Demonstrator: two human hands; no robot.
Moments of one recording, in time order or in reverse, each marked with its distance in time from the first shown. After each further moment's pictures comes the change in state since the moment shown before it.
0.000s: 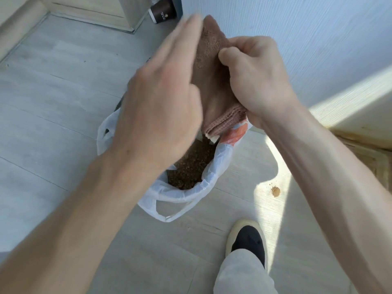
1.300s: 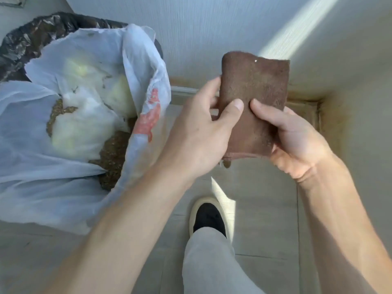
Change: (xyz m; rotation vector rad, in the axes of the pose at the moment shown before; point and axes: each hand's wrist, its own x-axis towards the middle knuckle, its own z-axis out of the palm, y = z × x) left_hand -0.016 0.104 0.128 -0.980 -0.505 -0.270; right_hand -0.116 0.112 -0.157 0.716 -0.014 0.544
